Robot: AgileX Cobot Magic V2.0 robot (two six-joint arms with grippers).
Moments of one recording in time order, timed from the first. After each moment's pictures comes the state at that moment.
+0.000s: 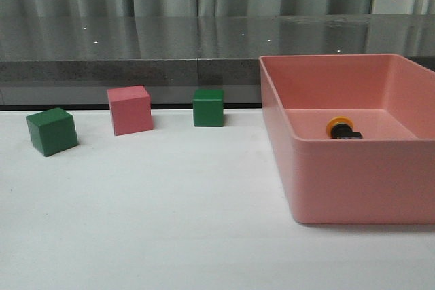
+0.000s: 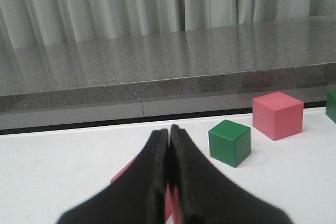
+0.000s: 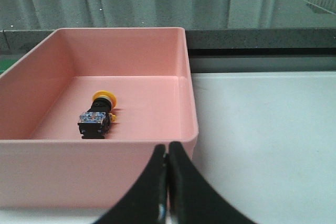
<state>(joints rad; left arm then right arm) 0.01 -0.01 0.00 0.09 0.06 -0.03 0.00 -0.01 0.03 -0.02 0.16 0.04</state>
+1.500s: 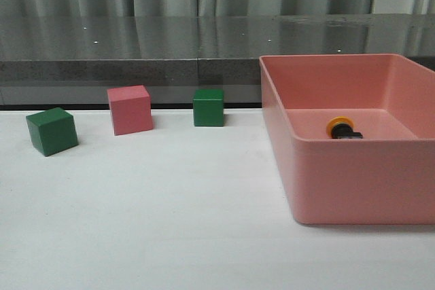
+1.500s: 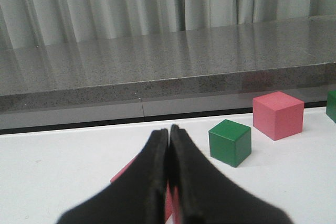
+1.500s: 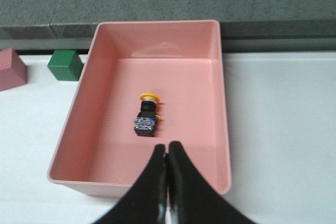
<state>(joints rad) 0.01 -0.01 0.00 0.09 0.06 -0.03 0.00 0.71 -0.97 0.13 0.87 -0.03</state>
